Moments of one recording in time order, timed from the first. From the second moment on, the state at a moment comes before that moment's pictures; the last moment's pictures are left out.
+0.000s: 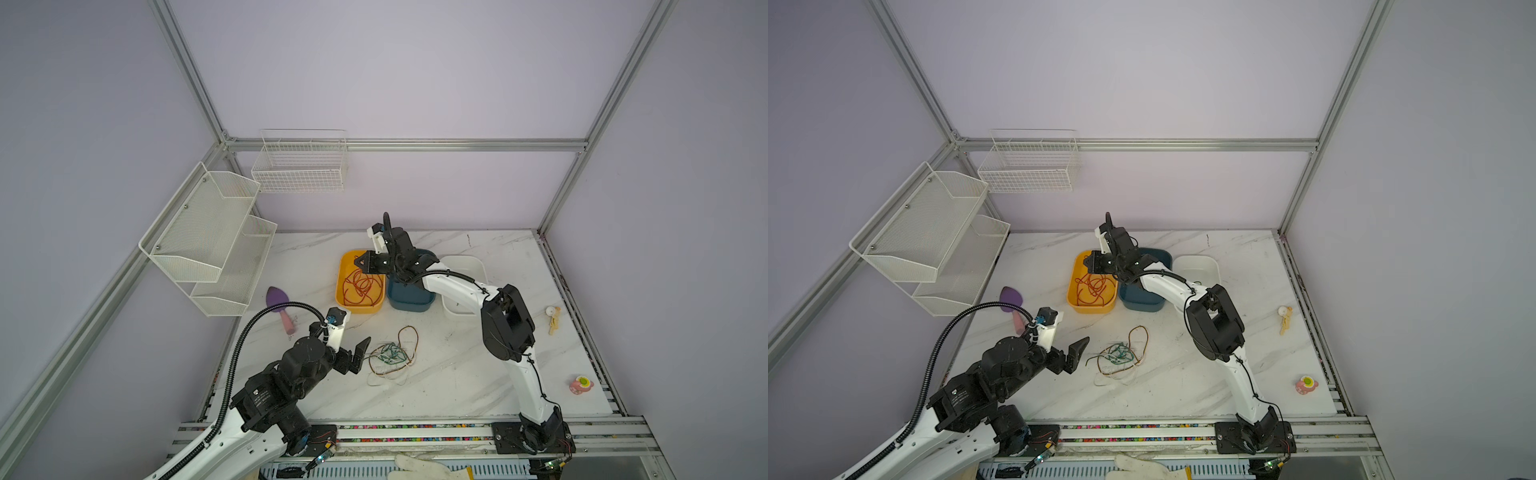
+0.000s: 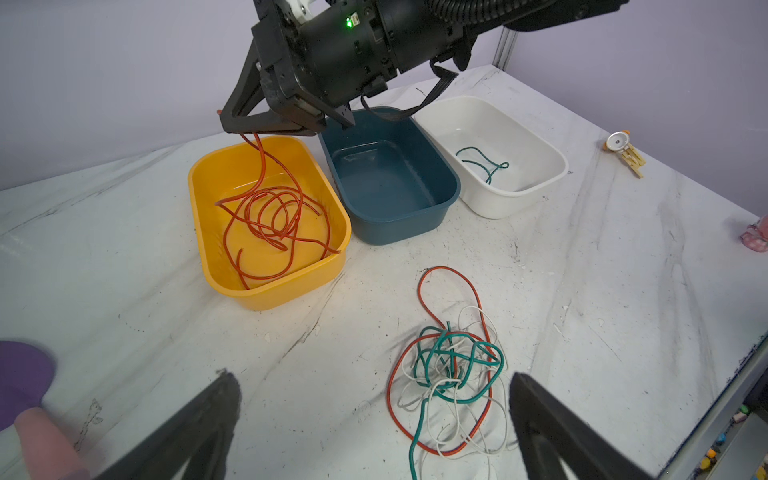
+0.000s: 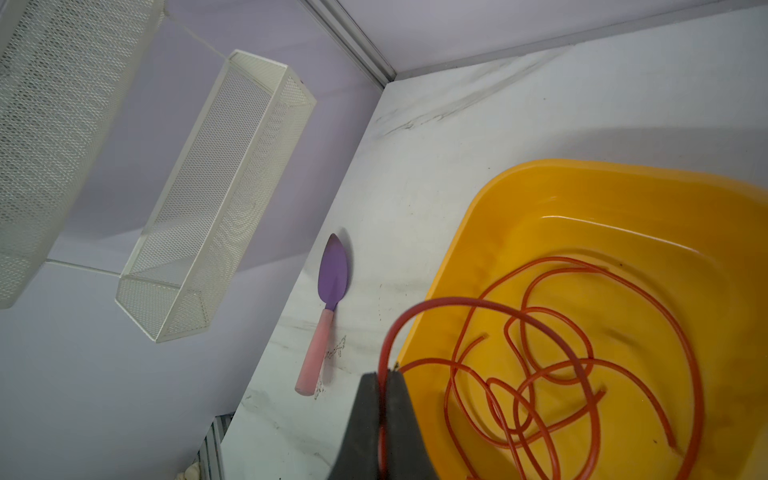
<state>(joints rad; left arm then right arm) -0.79 0.50 0.60 -0.53 -0.27 -0.15 0.74 2.23 1.91 -0.11 -0.36 0.67</state>
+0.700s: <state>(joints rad) -0.80 0.51 0.60 -0.53 -0.27 -0.15 0.73 2.32 1.92 -0.11 -0.35 0.66</state>
